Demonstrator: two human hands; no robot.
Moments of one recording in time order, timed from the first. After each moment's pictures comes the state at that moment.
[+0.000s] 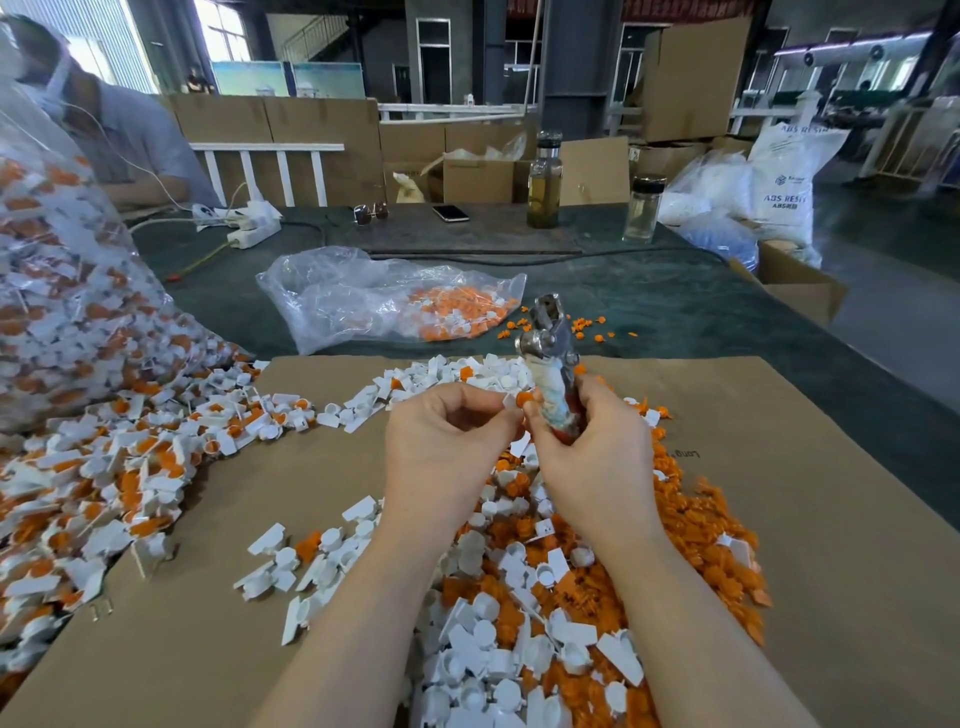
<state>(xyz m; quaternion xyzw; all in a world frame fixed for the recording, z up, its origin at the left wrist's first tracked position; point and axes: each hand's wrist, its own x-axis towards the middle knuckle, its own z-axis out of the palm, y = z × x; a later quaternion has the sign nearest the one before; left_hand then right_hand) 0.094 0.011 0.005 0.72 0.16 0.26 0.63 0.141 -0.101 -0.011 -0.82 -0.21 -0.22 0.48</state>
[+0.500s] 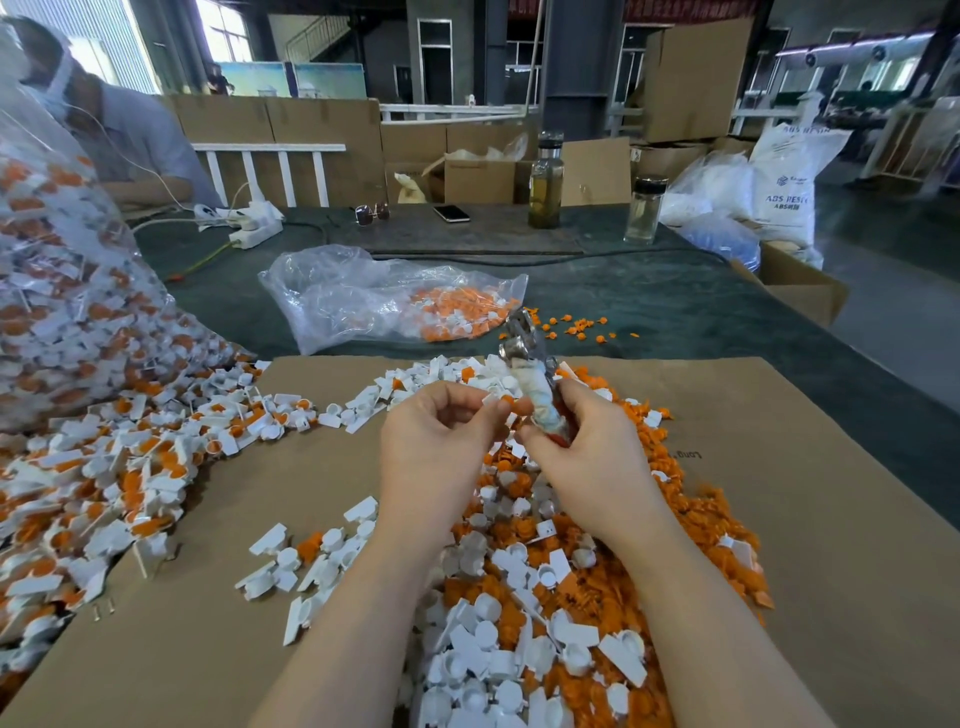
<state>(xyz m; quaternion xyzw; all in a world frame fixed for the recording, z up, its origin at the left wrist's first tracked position) 0.098 0.018 0.001 0.71 0.20 0.26 0.62 0.148 -0.107 -0.007 -0.83 -0.26 -0.08 0.49</state>
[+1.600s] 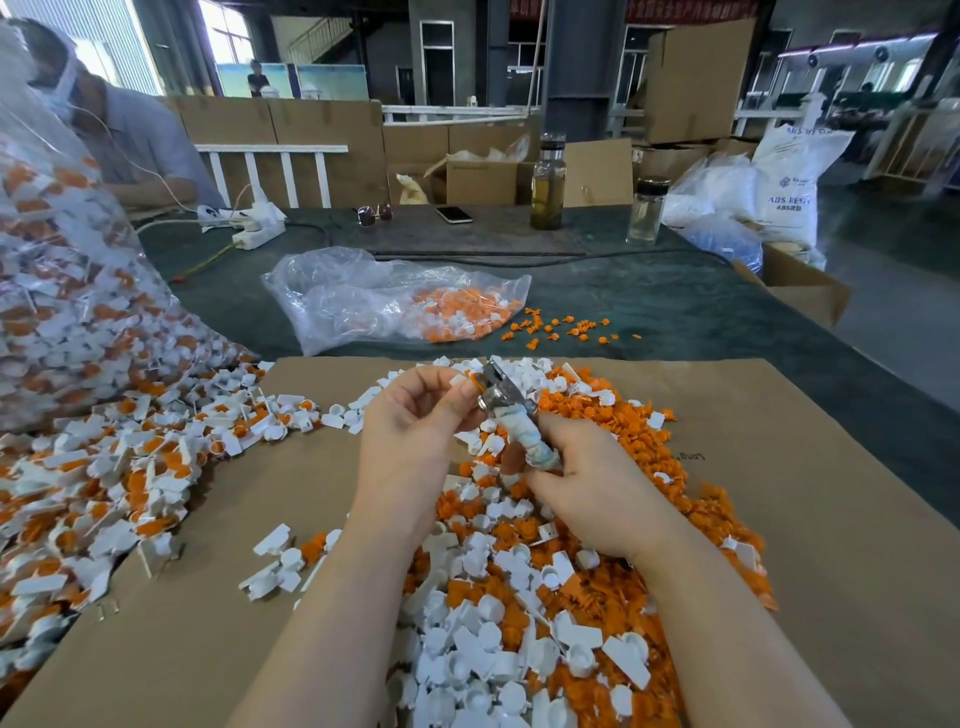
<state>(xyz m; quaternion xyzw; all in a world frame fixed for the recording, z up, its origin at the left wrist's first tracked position) 0.095 0.036 0.001 0.61 0.09 0.29 0.73 0.146 -0.115 -0.004 -0.84 -0.35 0.05 0.41</state>
